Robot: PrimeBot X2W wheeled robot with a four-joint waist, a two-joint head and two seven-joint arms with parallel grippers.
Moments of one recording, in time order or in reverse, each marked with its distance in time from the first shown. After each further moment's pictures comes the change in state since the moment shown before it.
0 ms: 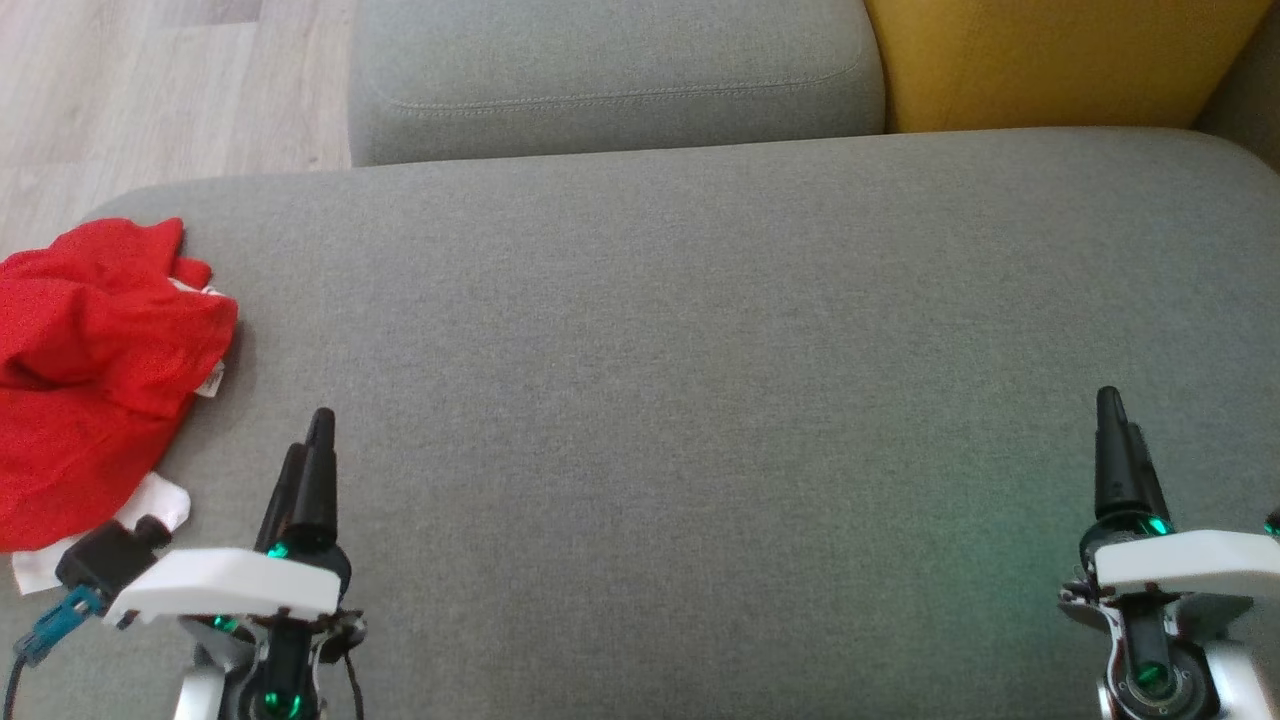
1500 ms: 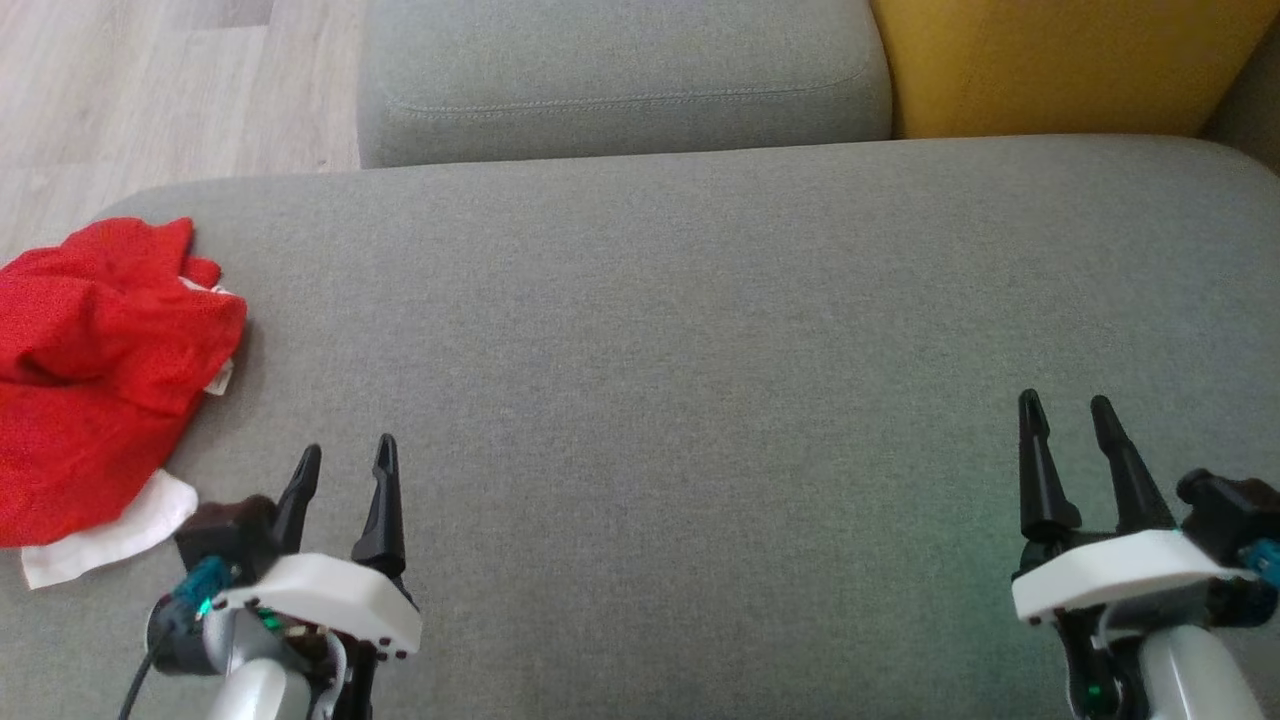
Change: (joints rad) left arm -0.004 0.142 -0.258 -0.008 0.578 0.236 -0.129; right arm 0.007 -0.004 0.056 -0.027 -0.691 0.000 -0.087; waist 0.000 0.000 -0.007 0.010
